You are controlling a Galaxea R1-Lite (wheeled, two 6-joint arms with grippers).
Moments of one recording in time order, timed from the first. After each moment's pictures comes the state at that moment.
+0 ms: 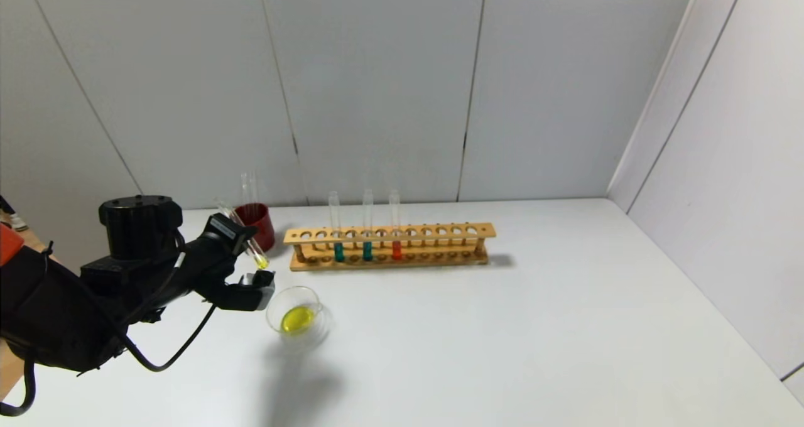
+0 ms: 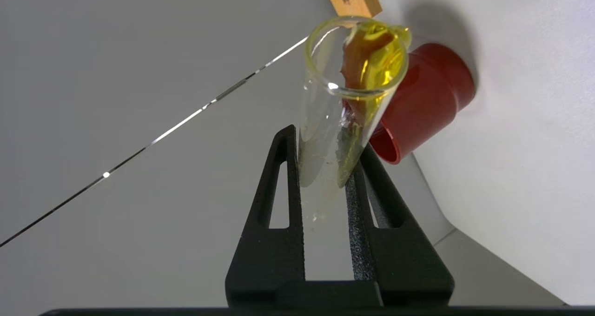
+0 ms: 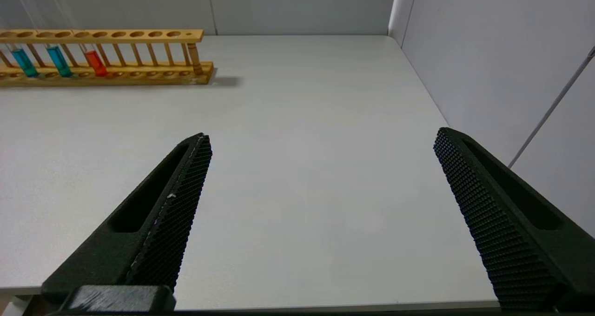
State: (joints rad) left arm -0.10 1.86 -0.57 -1.00 -0.13 2.04; right arm 0.00 0.00 0.00 -0.01 0.00 0.00
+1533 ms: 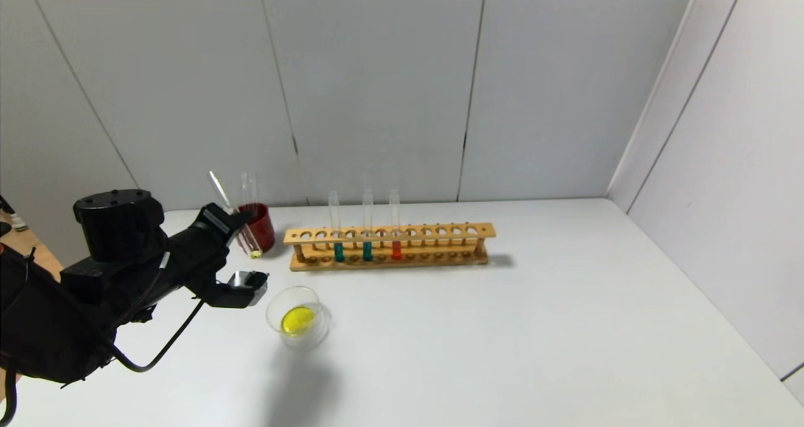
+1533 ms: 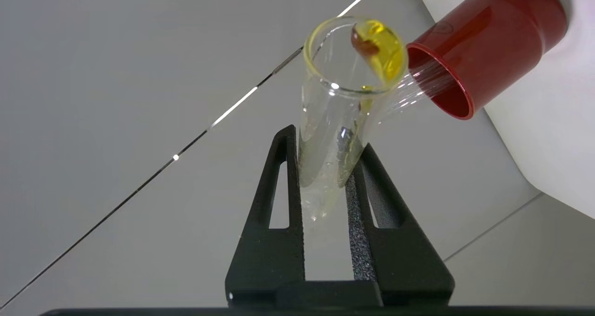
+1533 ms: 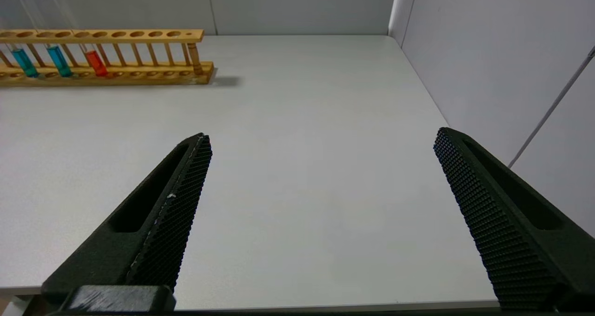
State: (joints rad) left arm -0.10 1.82 -0.52 -1.11 -0.13 2.20; right arm 0.00 0.00 0.00 -0.01 0.00 0.00
